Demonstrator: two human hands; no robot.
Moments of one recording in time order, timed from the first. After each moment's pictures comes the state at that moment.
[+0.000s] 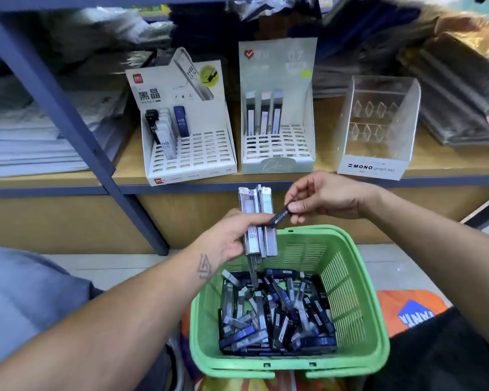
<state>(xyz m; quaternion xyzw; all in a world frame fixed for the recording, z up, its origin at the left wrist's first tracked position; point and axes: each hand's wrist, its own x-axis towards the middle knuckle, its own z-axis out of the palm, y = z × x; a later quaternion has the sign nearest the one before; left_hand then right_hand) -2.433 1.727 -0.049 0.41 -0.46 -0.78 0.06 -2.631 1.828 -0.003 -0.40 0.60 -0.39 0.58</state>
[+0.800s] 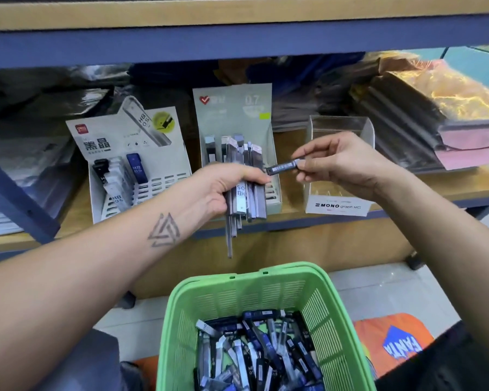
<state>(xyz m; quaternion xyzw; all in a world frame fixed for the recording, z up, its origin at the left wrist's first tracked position) -2.536 1.677 0.085 0.38 -0.56 -0.74 0.03 -2.705 1.829 0.094 -0.40 0.65 -0.55 0.34</state>
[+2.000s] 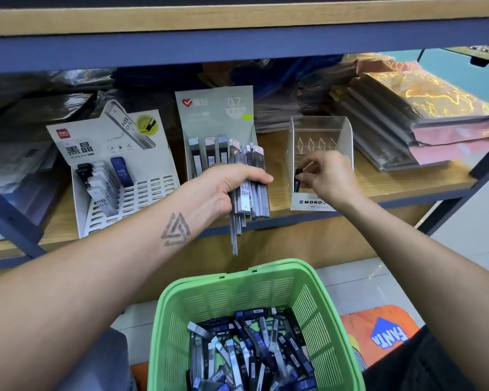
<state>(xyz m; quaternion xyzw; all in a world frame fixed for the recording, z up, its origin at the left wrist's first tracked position) -2.553 1.707 0.092 0.39 -0.56 -0.73 0.05 -2.721 1.837 0.043 -0.37 0.84 -0.40 0.02</state>
